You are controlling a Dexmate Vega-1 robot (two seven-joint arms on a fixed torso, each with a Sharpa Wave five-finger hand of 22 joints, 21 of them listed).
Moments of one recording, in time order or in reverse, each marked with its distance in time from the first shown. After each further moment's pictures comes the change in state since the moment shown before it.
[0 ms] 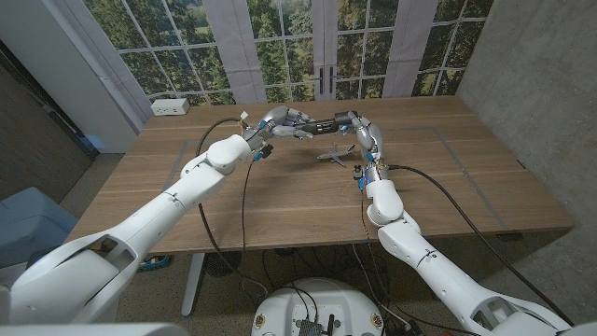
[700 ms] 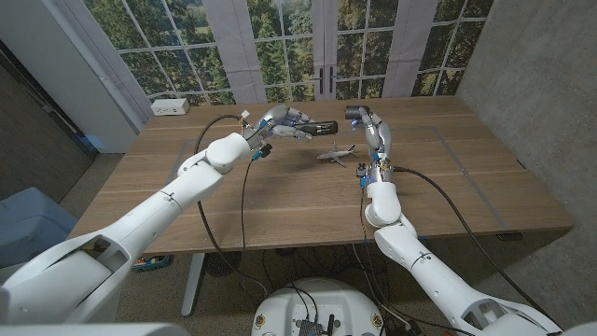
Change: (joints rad) left arm 0.008 0.039 0.006 -0.073 0.076 0.051 0.039; left_hand -0.001 0.001 0.004 -0.001 -0.001 0.000 0.000 -0.001 0.000 0.002 0.001 -0.004 0.000 0.002 0.002 -0.006 0.000 -0.005 0.002 0.013 -0.018; right arm -0.017 0.044 0.046 0.023 -0.099 0.062 -0.109; right_hand 0.000 0.000 0.008 -0.016 -0.004 0.014 -0.004 -0.033 -0.051 0.000 0.000 0.009 -0.010 0.000 0.000 0.015 -0.004 -0.003 -0.003 0.029 -0.015
